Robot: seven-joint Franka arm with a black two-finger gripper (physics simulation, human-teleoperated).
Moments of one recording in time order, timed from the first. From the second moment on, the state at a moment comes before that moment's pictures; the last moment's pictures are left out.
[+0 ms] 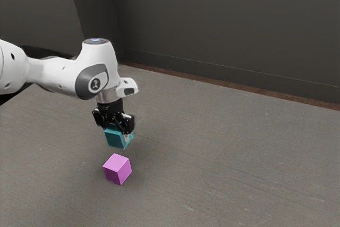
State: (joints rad) arm -0.27 0.09 0.26 -2.16 -0.05 2.19 -0.07
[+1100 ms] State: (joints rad) arm -0.32 -0.06 0.29 -2.36 -0.04 2.23 -0.02
